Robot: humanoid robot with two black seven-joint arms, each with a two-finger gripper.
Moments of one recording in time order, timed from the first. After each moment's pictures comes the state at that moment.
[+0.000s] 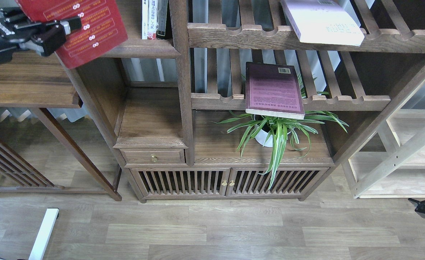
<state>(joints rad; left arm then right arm) -1.12 1.00 -0.47 -1.34 0.05 -0.34 0.14 0.55 -0.90 -0.15 0.45 -0.68 0.33 0.49</state>
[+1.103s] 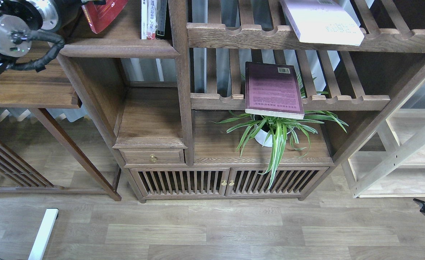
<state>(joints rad) -1.35 0.59 -0.35 -1.14 0.06 0.34 0.22 0.55 -0.92 -0.15 0.44 -0.69 0.34 0.49</state>
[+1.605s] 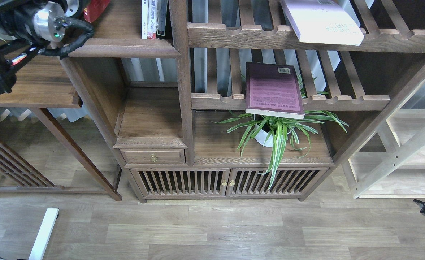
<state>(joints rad) -1.46 0.44 -0.20 -0.98 0.09 0.49 0.23 0.54 -0.92 -0.15 0.44 -0.69 0.34 0.49</state>
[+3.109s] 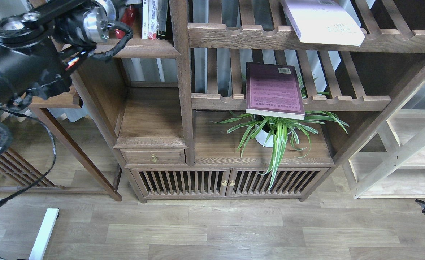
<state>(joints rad) -1.45 0.15 -0.22 -0.65 -0.04 0.49 0.24 0.54 -0.92 -0.15 0.44 -0.69 0.33 0.49</state>
